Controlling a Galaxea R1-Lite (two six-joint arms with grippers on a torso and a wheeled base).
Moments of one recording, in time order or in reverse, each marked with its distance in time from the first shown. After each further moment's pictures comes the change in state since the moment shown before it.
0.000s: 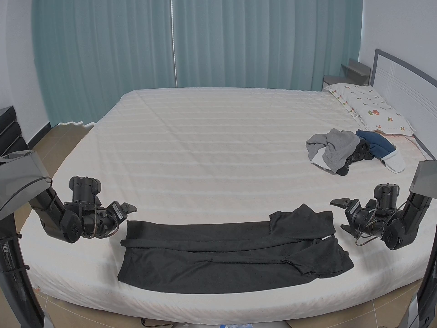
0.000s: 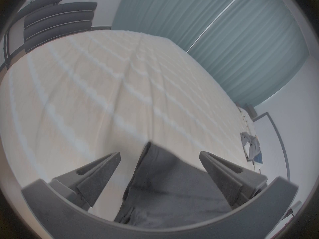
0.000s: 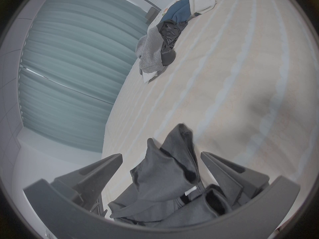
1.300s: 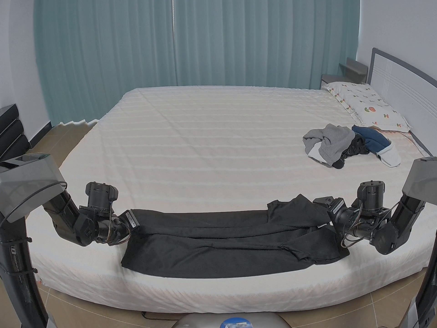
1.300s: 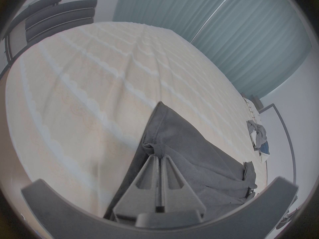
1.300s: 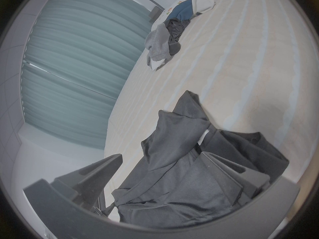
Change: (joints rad) left arm -0.065 0.051 -0.049 0.053 0.080 -0.025; right arm 0.199 -0.057 -0.033 0.074 -0.153 0.129
